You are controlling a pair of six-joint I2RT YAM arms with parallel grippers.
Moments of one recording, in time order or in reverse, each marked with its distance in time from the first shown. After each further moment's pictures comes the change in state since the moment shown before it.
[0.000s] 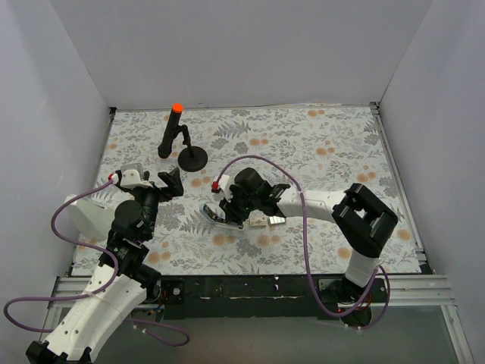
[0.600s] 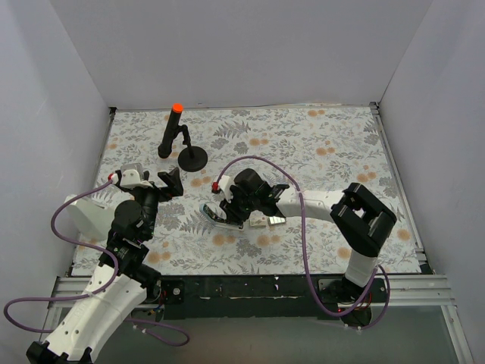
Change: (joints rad) left arm 0.006 0.000 0.000 0.000 0.007 0.000; right arm 0.006 0.019 0.000 -0.007 0.026 0.000
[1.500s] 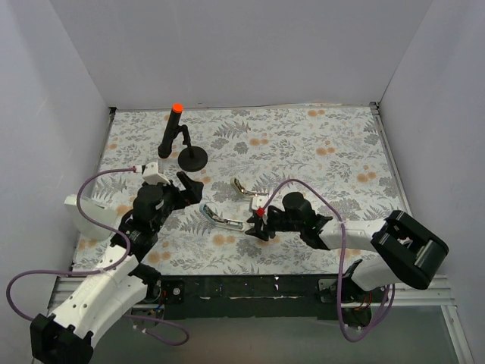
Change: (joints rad) left arm 0.000 0.192 0.019 -0.158 0.239 -0.320; right arm -0.078 -0.391 -0.601 0.563 -0.217 -0.102
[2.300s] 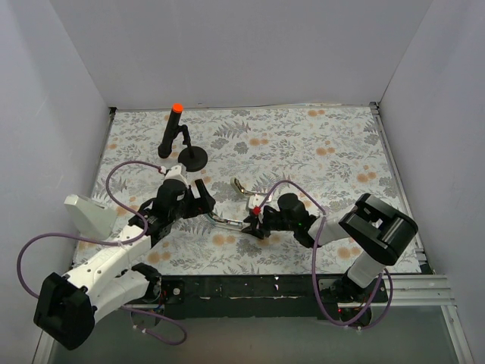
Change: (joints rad) left arm -0.056 0.270 0.035 -0.118 0.096 -0.091; right arm -0.021 0.243 -0.023 0.302 -0.017 0.024
